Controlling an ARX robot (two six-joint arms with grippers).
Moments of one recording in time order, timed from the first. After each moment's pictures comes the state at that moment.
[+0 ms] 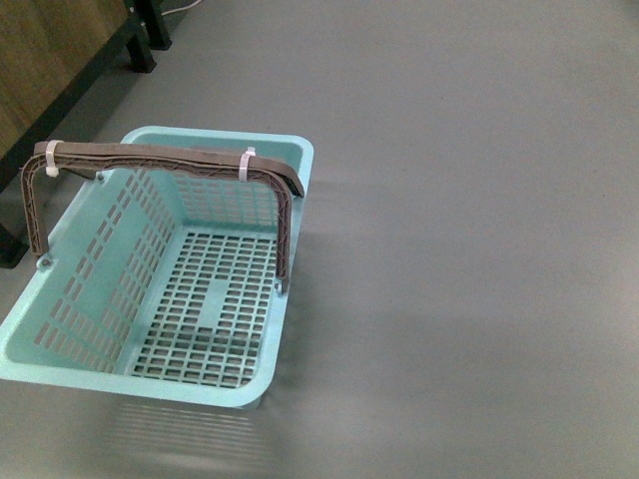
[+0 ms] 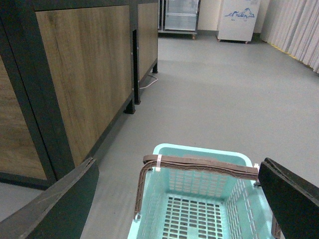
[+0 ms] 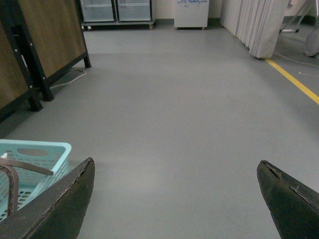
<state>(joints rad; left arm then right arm) 0.00 0.00 0.02 0.00 0.00 0.00 0.00 0.00 0.02 0.00 0.00 0.00</state>
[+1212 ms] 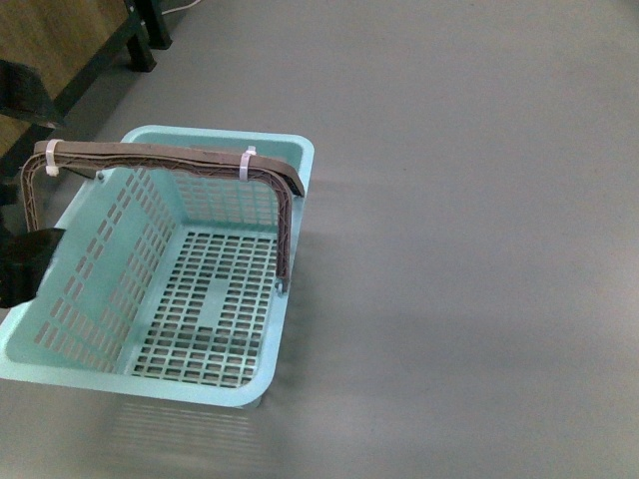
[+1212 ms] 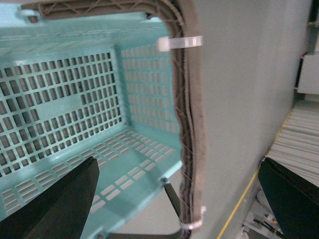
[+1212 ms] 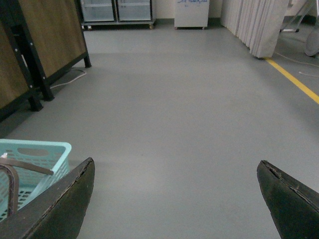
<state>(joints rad) -0.11 1.86 0.60 0.63 -0.06 -1.46 0.00 0.00 0.02 0.00 0.00 0.00</state>
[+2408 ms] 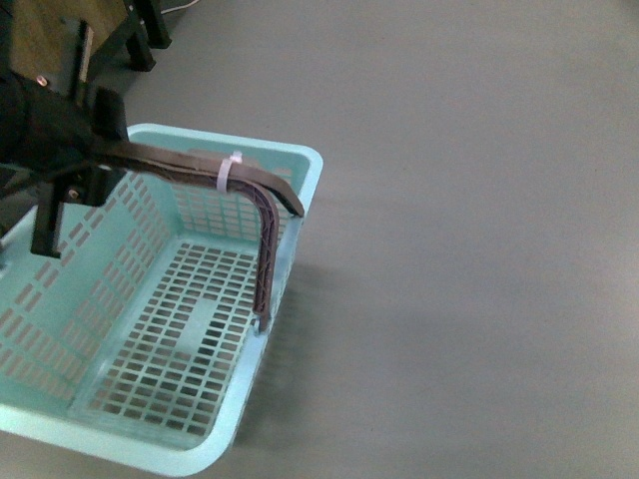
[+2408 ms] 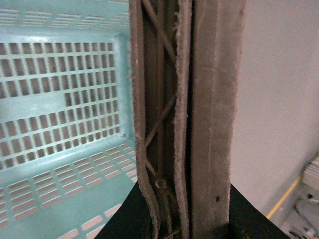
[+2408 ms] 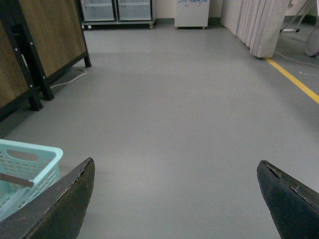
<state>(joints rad) -0.19 1.92 0.91 0.25 -0.09 -1.50 0.00 0.00 0.02 0.00 0.00 0.00</state>
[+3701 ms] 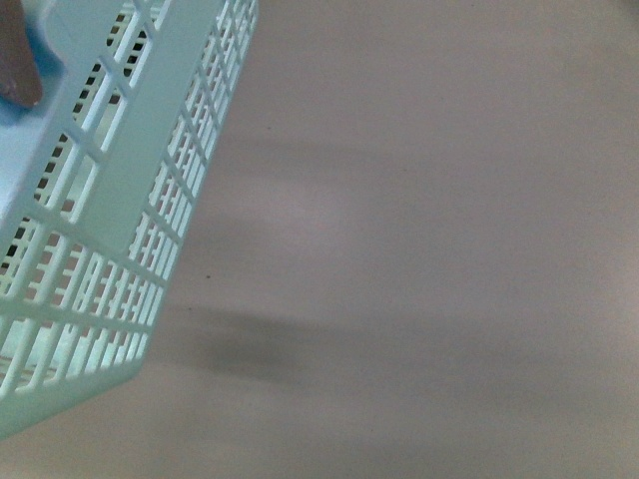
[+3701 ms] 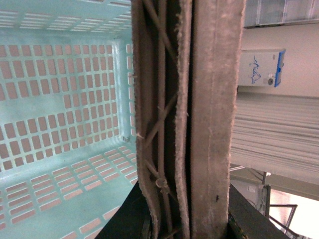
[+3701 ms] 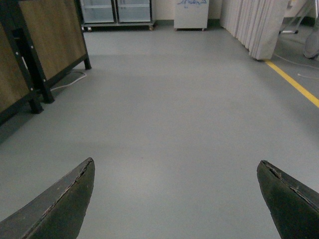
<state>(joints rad) -0.18 0.98 1.01 -0.43 -0.11 -1.48 0.00 0.00 0.02 0.00 0.00 0.00</state>
